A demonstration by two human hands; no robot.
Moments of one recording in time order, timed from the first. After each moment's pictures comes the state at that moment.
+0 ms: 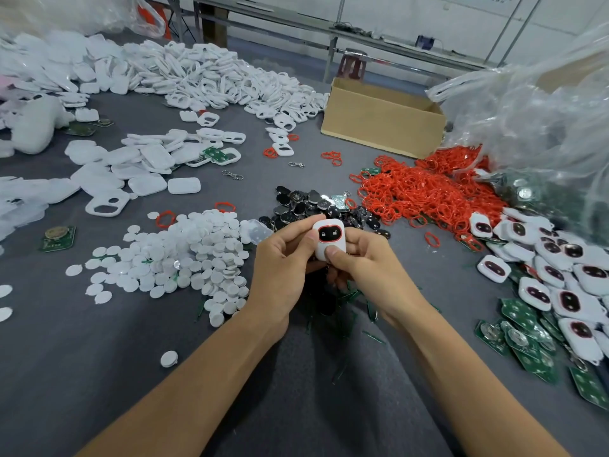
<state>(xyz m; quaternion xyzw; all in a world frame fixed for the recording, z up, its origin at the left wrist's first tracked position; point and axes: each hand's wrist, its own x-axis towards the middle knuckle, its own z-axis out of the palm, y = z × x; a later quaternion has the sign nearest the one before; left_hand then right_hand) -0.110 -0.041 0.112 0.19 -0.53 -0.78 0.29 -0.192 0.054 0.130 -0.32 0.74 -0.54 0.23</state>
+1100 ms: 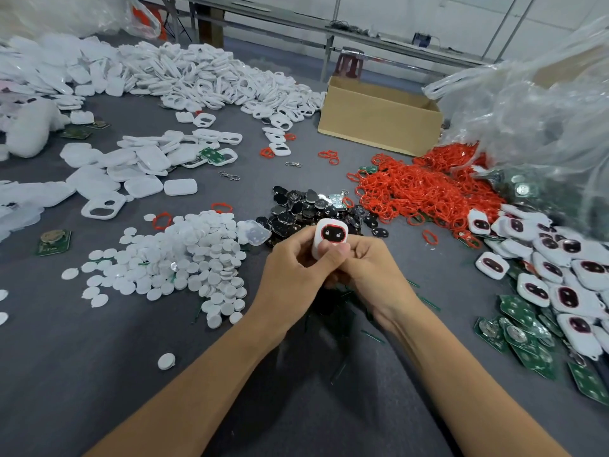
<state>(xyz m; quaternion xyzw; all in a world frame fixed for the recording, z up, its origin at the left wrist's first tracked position) -0.106 -0.038 0.107 0.13 -0.67 -0.68 0.28 -0.189 0.055 0.124 -0.31 0.64 -0.63 0.30</state>
